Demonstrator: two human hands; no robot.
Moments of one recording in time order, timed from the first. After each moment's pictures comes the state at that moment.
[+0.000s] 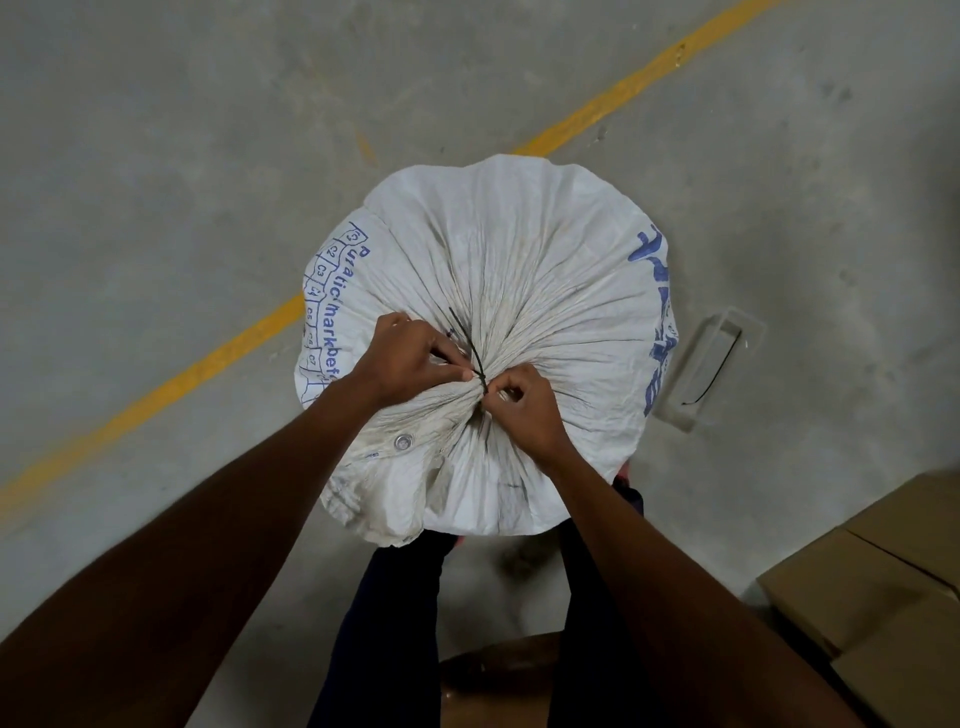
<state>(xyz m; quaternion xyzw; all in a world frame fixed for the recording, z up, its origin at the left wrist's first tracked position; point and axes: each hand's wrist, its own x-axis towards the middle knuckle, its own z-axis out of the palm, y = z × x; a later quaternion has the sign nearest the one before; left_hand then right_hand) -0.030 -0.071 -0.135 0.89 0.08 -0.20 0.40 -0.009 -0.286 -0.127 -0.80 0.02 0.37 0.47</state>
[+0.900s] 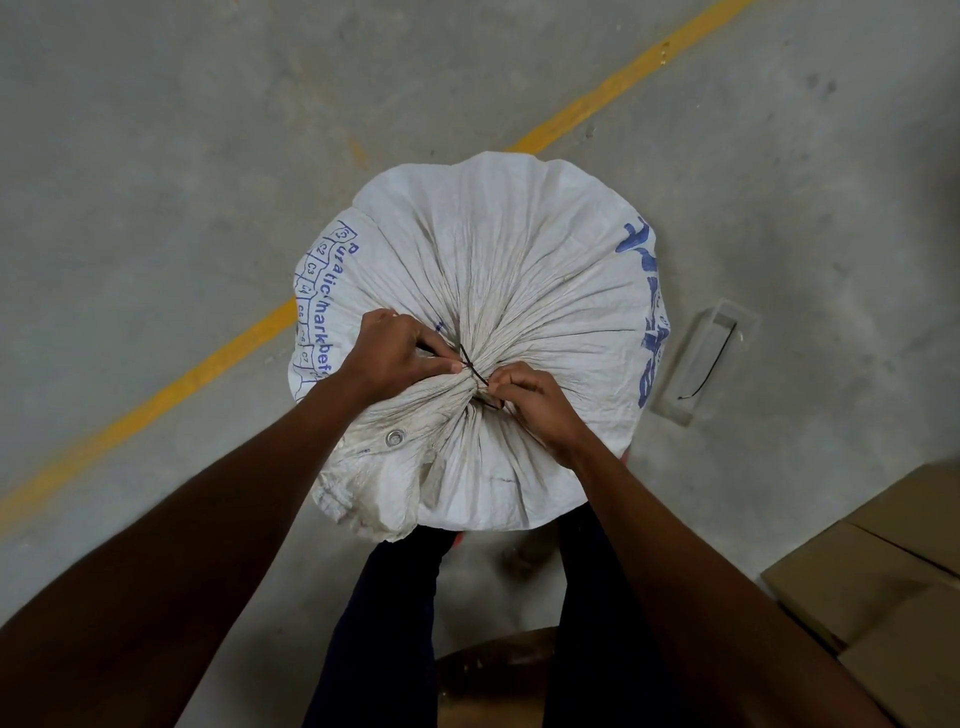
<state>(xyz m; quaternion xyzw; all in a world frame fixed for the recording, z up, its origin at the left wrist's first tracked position) -0.034 -0.081 -0.121 0.89 0.10 -0.17 0.41 0.003 -0.322 -0.126 -0.67 0.03 0.47 0.57</state>
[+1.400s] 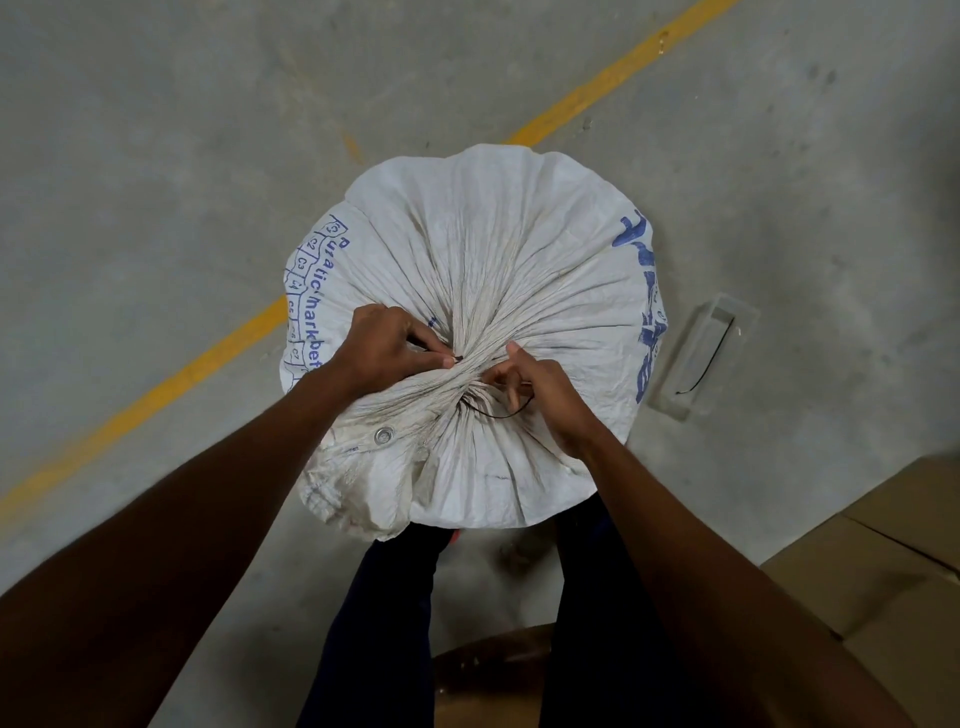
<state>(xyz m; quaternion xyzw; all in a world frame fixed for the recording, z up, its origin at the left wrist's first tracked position) -0.031 -0.075 -0.125 0.88 0.12 -0.19 0.42 0.018 -0.329 -0.128 -0.64 0.05 0.51 0.57</state>
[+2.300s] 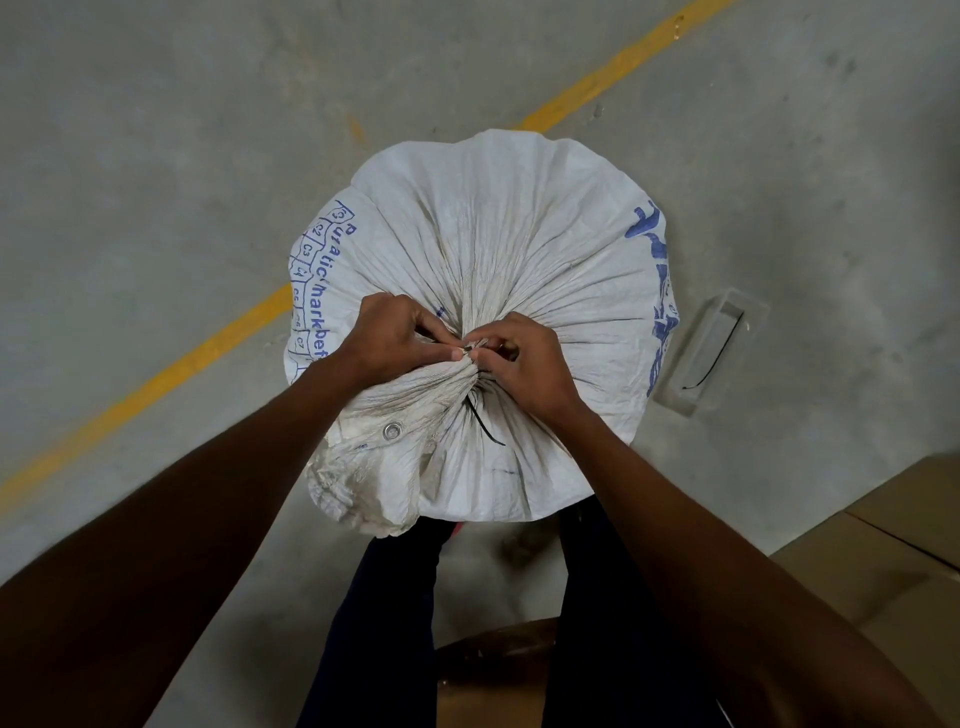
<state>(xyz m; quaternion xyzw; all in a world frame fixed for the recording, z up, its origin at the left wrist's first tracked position) -0.031 -0.072 -0.129 0.87 0.12 -0.21 0.44 0.027 -0.291 -0.129 -0.81 -0.16 0.31 0.46</state>
